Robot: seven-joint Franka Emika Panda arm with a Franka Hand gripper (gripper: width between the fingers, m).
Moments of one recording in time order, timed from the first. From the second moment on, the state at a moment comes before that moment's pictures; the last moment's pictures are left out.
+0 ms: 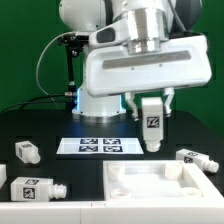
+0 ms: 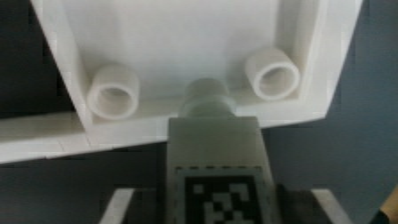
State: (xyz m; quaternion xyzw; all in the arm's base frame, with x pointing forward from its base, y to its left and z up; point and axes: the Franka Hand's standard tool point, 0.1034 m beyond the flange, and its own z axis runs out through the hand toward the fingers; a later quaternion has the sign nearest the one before) arm 0.583 0.057 0.135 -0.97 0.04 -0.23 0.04
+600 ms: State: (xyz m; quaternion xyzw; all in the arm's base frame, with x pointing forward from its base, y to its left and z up) arm 0.617 0.079 0.147 -0.97 -0.01 -0.24 0.05
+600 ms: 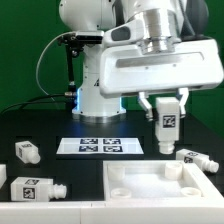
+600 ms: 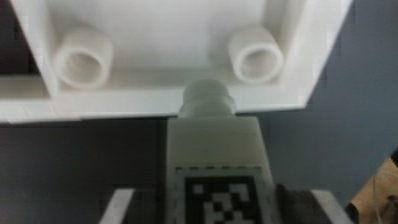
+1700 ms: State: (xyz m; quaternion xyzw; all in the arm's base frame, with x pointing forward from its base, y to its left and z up) arm 0.628 0.094 0.108 -0.97 -0.03 -0.25 0.04
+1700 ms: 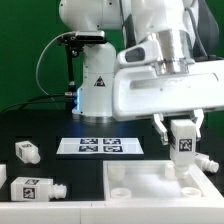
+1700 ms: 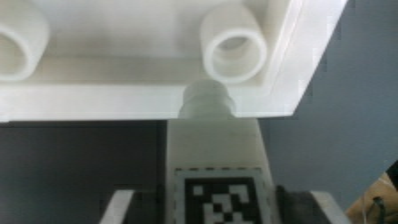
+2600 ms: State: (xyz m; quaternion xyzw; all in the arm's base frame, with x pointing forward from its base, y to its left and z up) arm 0.627 0.111 0.083 -0.97 -0.04 -0.25 0.05
